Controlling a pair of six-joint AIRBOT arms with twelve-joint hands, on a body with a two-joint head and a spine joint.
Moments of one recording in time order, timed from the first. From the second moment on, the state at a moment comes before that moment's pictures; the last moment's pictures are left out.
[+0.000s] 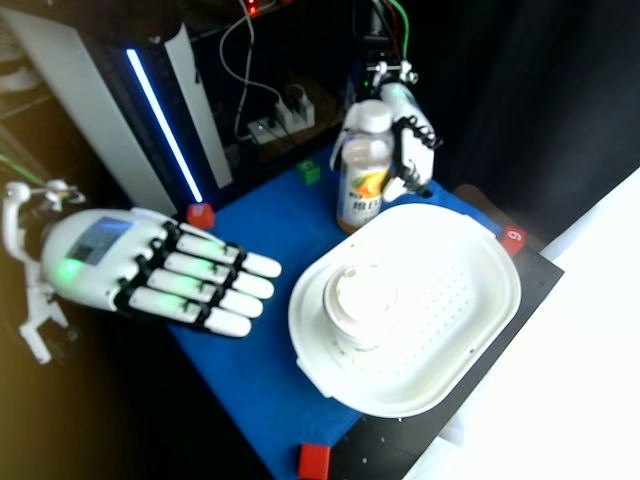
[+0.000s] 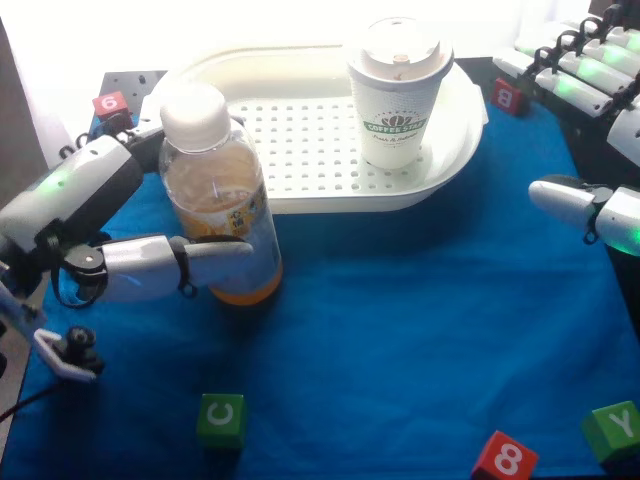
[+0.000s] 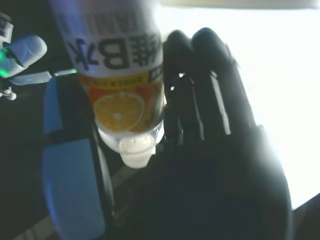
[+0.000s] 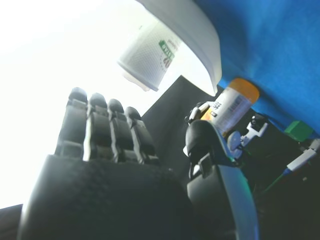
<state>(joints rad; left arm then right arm) 1.03 -1.04 1.06 -0.30 -1.14 0.75 -0.89 -0.86 0.95 0.18 0.88 -1.23</state>
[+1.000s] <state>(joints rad) 1.31 -0.85 0.89 -0.47 -1.52 0.82 -0.65 -1.07 1.15 0.14 0.78 -1.22</state>
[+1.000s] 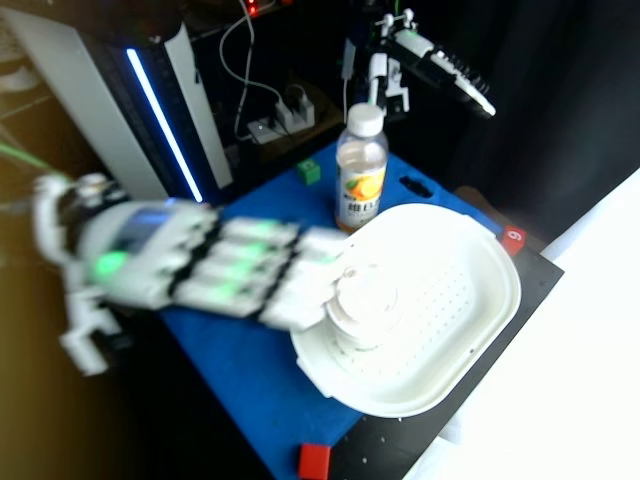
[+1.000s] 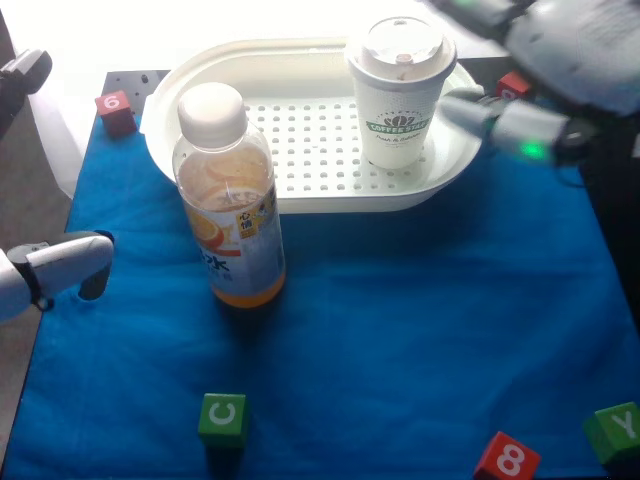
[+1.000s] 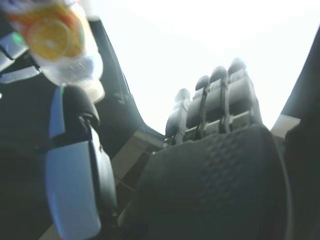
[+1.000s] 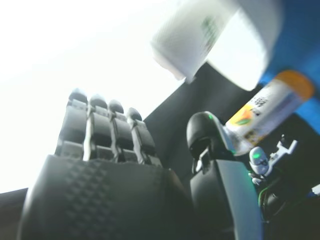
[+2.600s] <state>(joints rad) 1.32 -0.89 0.91 -0.53 -1.53 0.79 -0.56 -1.35 1.47 0.21 0.62 -1.08</state>
